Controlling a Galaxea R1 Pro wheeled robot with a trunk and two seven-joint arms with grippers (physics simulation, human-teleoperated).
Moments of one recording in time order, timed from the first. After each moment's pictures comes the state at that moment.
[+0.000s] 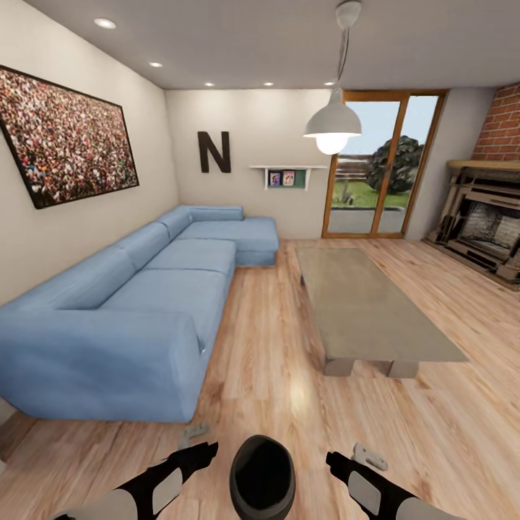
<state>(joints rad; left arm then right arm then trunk) -0.63 -0.03 -0.82 -0.13 1.08 -0.05 -0.03 -0.60 -0.02 0.89 -0.16 -1.36 -0.05 -0.20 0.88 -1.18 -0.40</state>
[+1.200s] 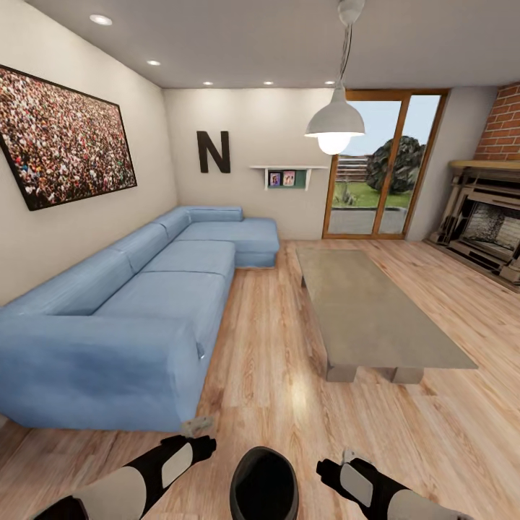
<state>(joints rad) -0.69 -0.03 -0.82 -0.20 1.08 0.19 0.20 -0.63 0.00 0.90 -0.17 -1.36 0.16 -0.23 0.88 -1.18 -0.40</state>
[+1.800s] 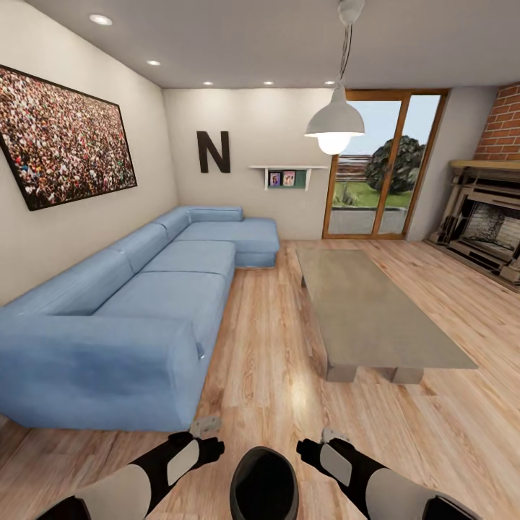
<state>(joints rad) -0.69 -0.05 -0.83 -0.24 1.08 0.28 0.21 -0.69 0.07 0.90 -0.17 -1.32 0.17 -0.23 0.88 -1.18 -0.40</state>
